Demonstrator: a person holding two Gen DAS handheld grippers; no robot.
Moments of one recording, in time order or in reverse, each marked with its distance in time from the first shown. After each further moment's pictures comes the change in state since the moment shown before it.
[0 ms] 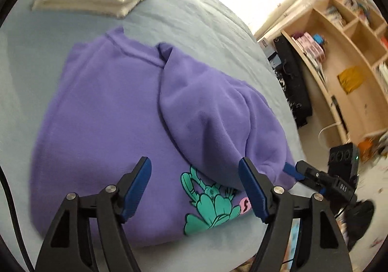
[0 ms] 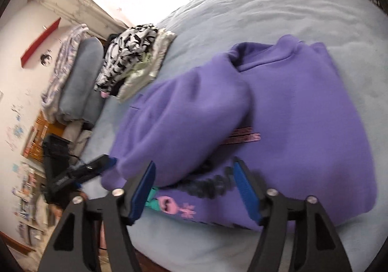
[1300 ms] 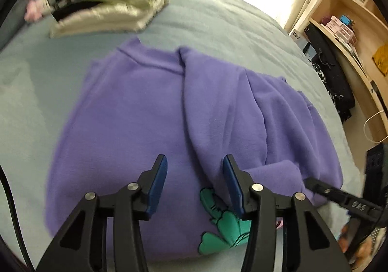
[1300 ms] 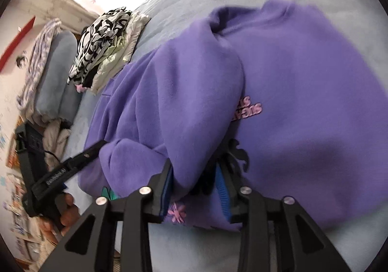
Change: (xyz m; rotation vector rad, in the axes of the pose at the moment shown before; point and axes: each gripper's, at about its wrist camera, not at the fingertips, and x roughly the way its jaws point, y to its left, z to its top) left arm 0.030 -0.050 0.008 0.135 -0.073 0.349; right arm 0.045 0.003 -0.019 0.051 0.063 -0.160
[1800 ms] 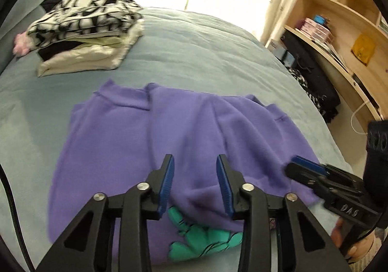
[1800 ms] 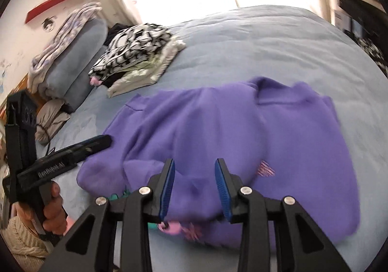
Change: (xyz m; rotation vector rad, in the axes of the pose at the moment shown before) left arm -0.026 -0.030 0.009 0.108 -0.114 -0.086; right arm -0.031 0.059 0.014 -0.315 -0.198 -0.049
